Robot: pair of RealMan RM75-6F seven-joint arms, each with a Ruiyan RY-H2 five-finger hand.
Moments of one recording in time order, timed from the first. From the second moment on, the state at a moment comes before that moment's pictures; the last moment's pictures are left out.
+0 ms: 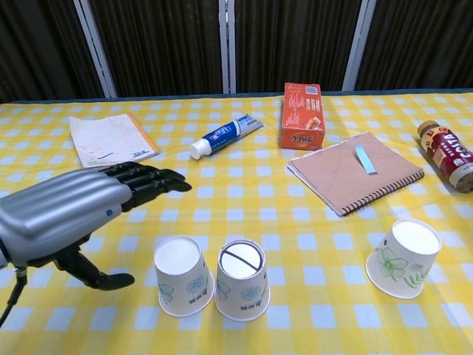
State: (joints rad) left arm -0.44 -1.56 0.03 -1.70 1.56 1.12 0.53; right arm 0.17 -1.30 0.09 -1.45 -1.60 1.56 0.00
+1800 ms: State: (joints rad) left arm -0.23 -1.18 0.02 -1.68 1.61 1.46 0.14; right arm 0.35 -1.29 0.00 -1.70 -1.52 1.09 -0.15
